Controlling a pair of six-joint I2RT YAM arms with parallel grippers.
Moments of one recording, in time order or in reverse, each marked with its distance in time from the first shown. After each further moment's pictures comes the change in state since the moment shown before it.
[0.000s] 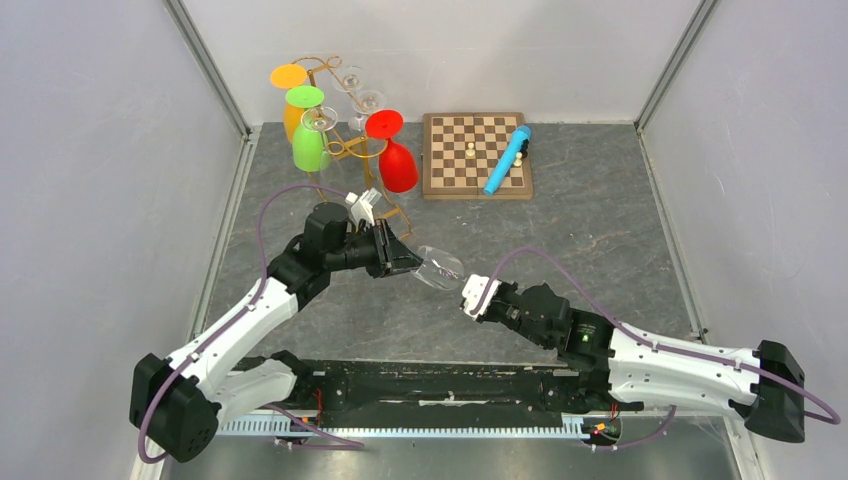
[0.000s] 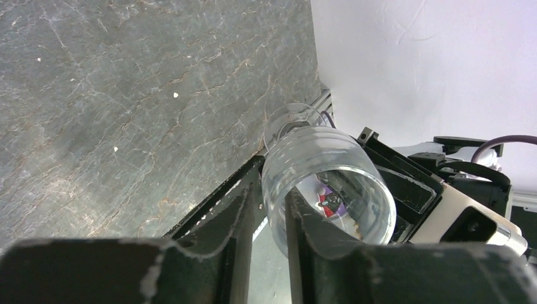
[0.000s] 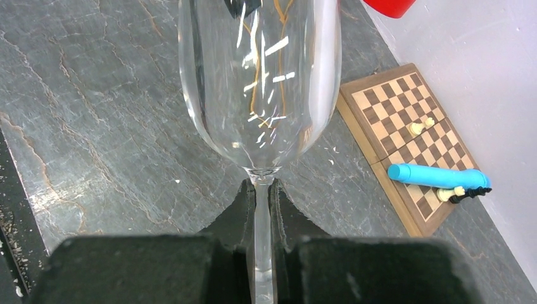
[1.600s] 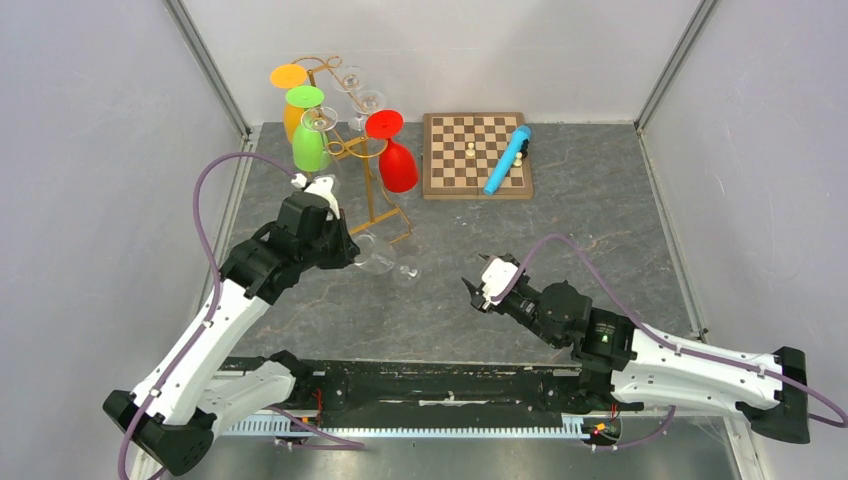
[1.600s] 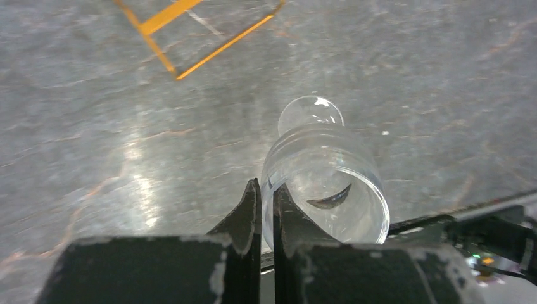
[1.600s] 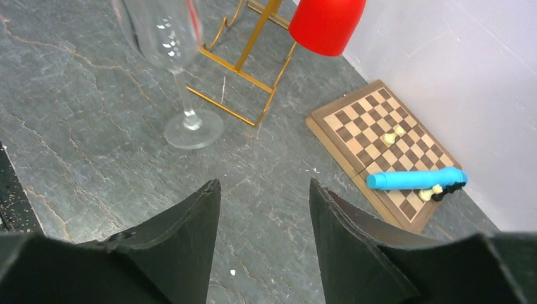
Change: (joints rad) left arm 0.007 -0.070 0.337 -0.660 -0.613 0.380; right arm 0.043 -0.084 0.108 -0.059 0.097 0.072
